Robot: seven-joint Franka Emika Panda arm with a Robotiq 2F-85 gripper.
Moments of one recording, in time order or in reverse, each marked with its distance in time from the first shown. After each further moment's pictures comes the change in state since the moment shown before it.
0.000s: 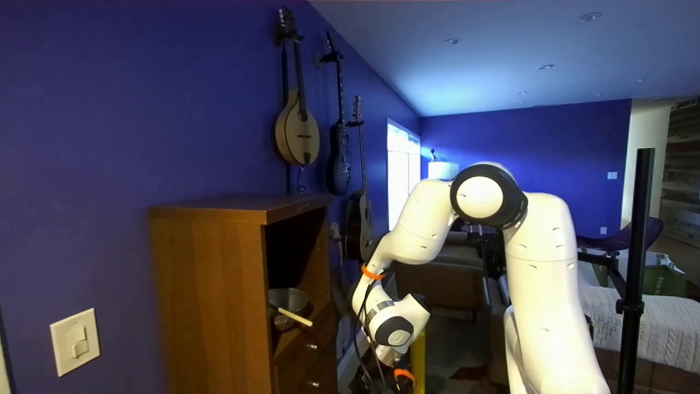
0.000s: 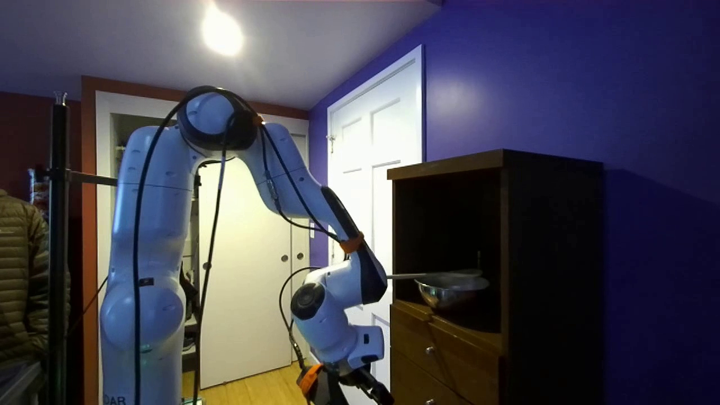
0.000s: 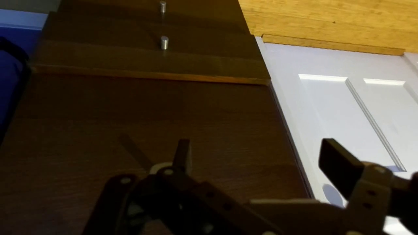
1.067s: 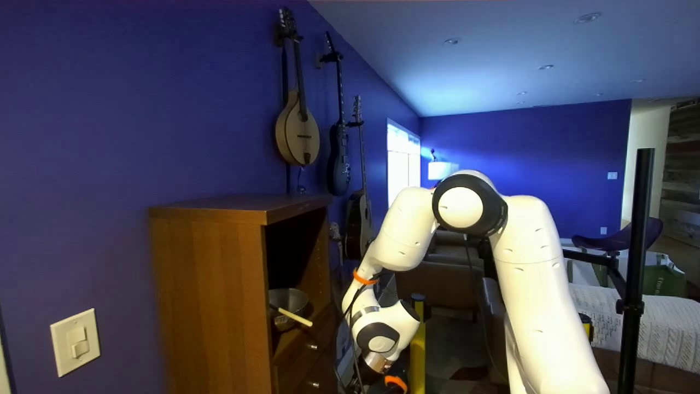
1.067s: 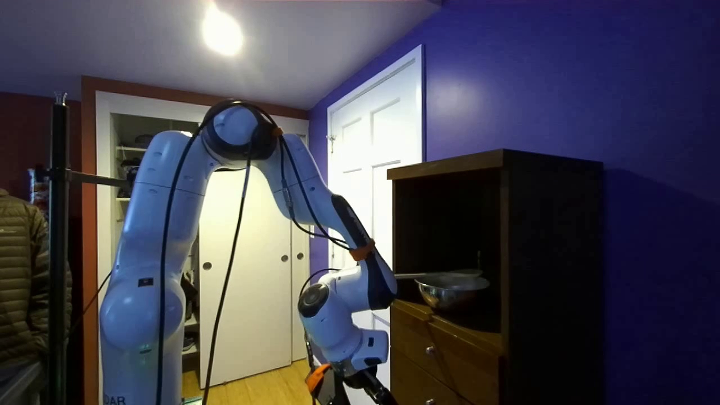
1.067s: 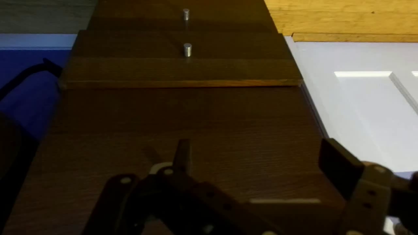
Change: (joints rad) arm -0.010 0.111 0.055 0.110 0.212 0.093 -0.067
